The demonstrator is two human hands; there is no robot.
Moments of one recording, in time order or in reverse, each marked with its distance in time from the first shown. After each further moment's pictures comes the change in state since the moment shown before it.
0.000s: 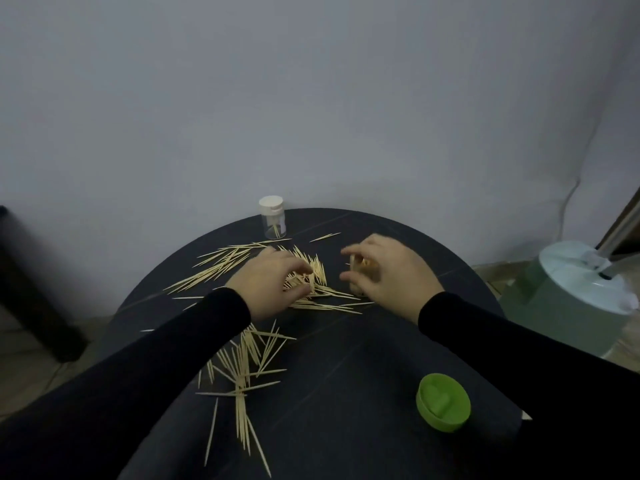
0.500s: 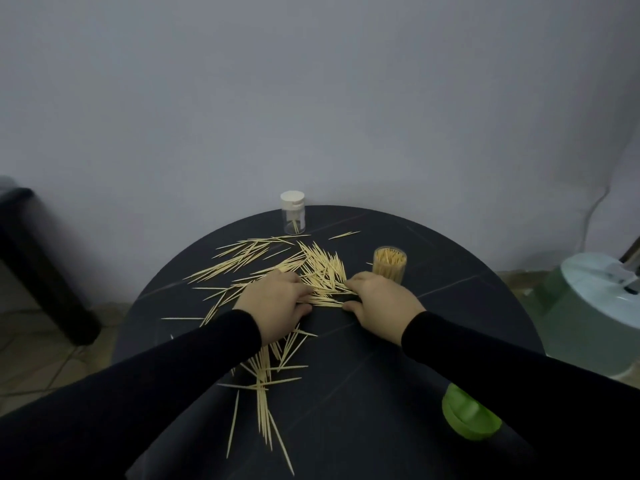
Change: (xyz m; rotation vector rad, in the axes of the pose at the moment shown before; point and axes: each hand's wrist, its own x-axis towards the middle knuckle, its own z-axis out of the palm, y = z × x) left_hand -0.027 -0.013 0.024 0.080 -0.057 -0.068; right_hand 0.010 -0.026 0.049 -0.113 -0.408 0.090
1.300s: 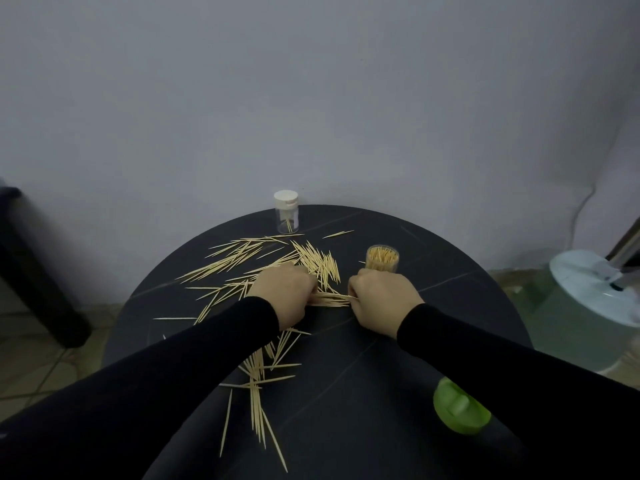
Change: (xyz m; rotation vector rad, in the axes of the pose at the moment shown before) left_hand 0.022 0.018 -0.004 0.125 -0.017 0.038; right_hand -0.009 -0.001 -0.011 -0.233 0.019 0.000
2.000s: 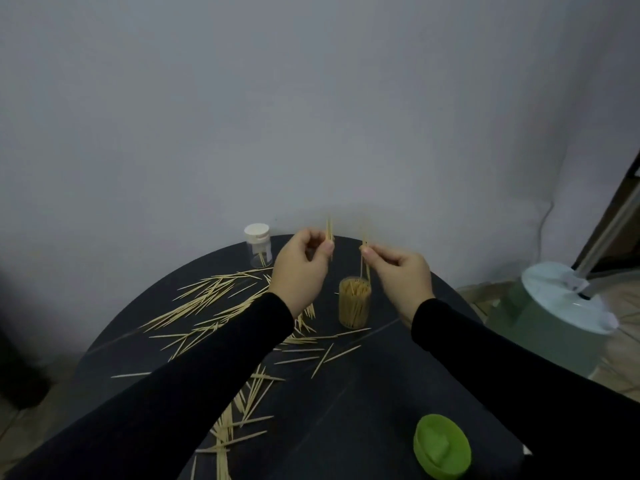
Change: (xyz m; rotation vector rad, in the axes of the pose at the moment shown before) left_hand 0.053 0.049 -0.050 -1.204 0.500 -0.159; right_hand 0.012 0.057 -0.022 1.346 0.668 0.373
